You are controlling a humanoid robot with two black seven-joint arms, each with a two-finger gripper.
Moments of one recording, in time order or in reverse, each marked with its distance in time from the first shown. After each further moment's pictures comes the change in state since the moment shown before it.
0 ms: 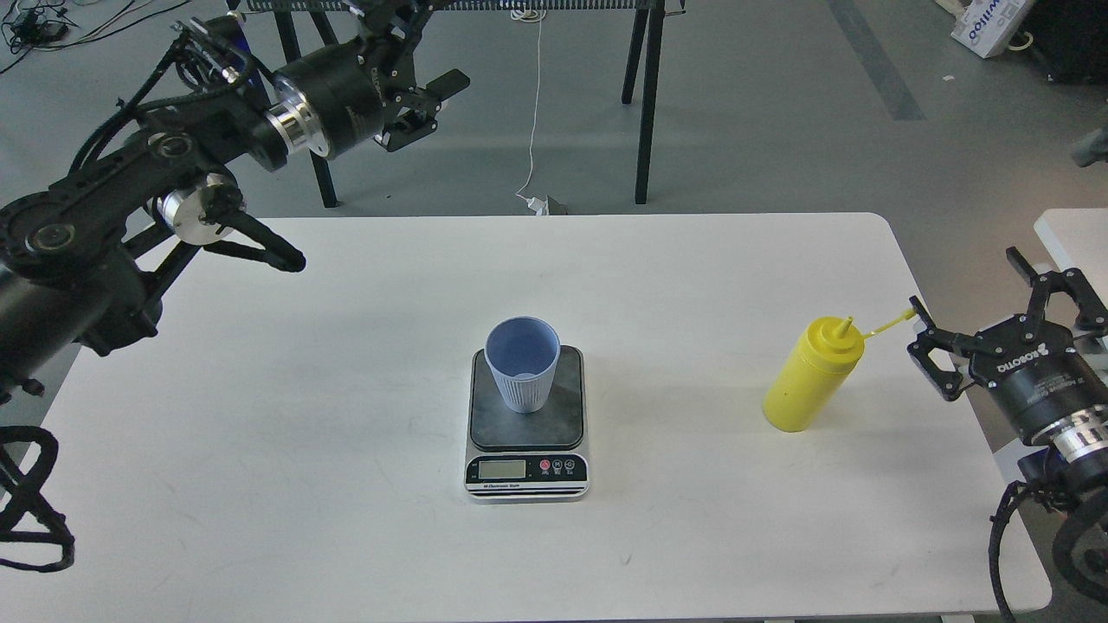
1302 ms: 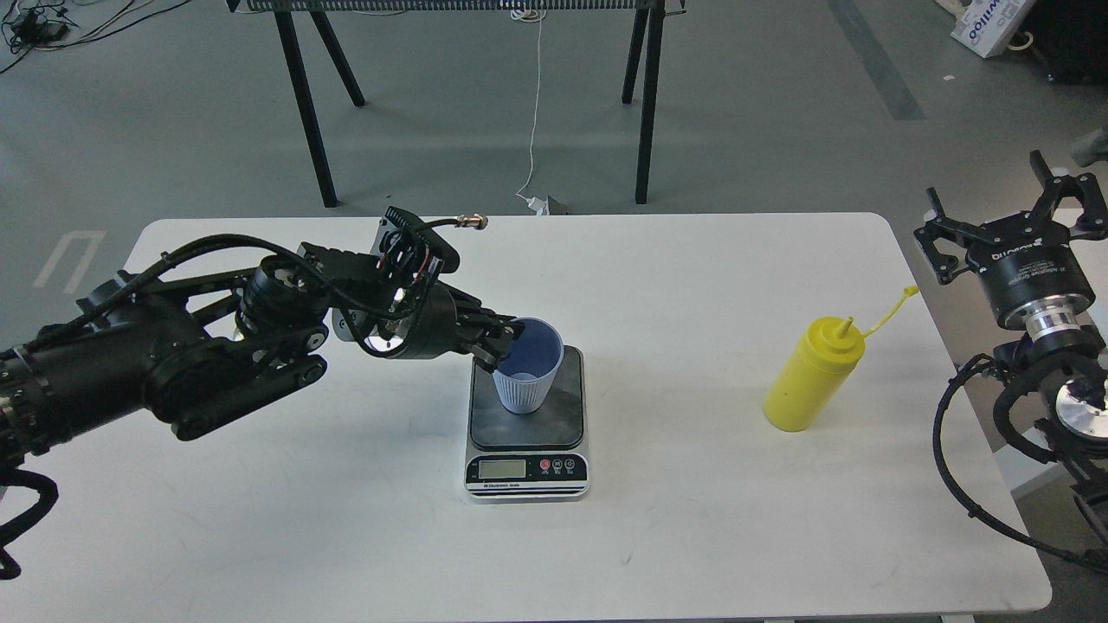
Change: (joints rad) left arm -0.003 -0.023 0.497 -0.157 1.475 -0.067 -0.130; right arm 0.446 0.224 -0.009 -0.459 0.004 0.000 -0.018
